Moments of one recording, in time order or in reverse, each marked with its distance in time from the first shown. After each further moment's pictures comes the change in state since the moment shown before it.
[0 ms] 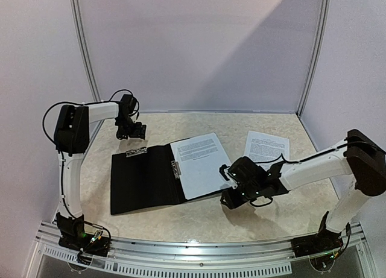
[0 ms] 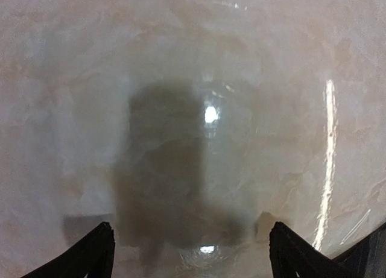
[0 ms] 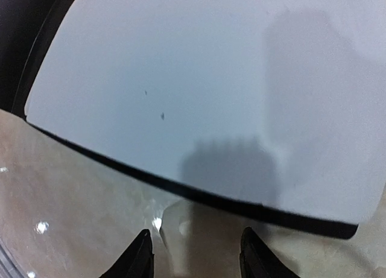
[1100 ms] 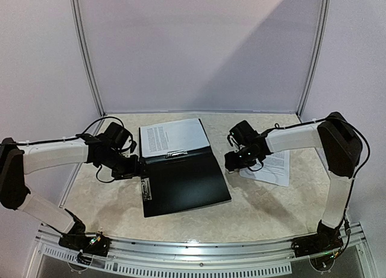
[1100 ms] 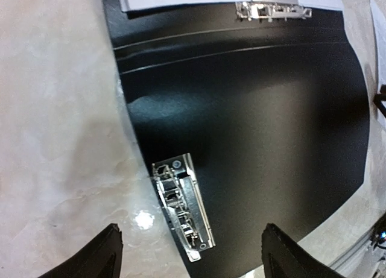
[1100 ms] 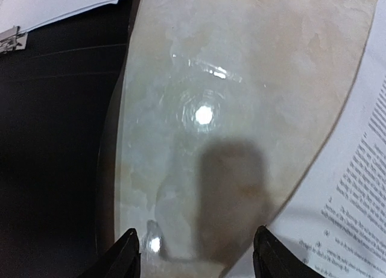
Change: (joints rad) left arm -0.323 -0.912 -0.996 0.153 0.219 -0.404; right arm -0.312 0.314 0.452 -0.182 0.056 -0.115
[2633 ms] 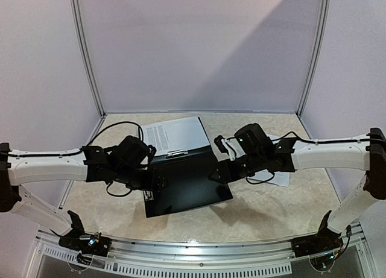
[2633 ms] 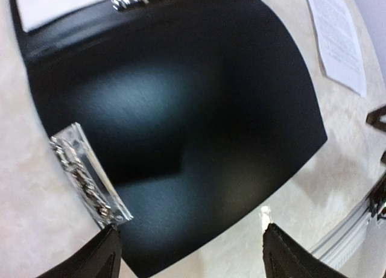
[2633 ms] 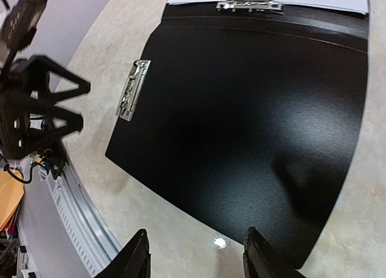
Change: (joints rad) left arm -0.397 -0.093 -0.015 0.060 -0.217 -0.174; right arm 0.224 -0.401 -0.228 0.107 -0.332 0.131
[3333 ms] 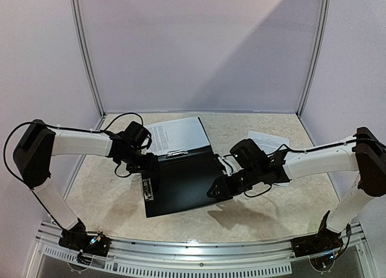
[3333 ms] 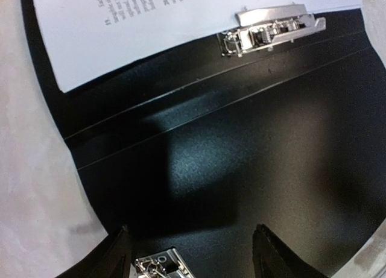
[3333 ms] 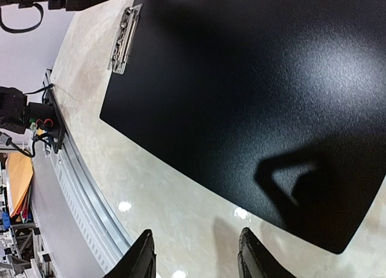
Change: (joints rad) left arm 0.347 0.369 0.154 0.077 0.075 0.254; right arm 0.034 0.070 -0.097 0.088 -0.115 0.083
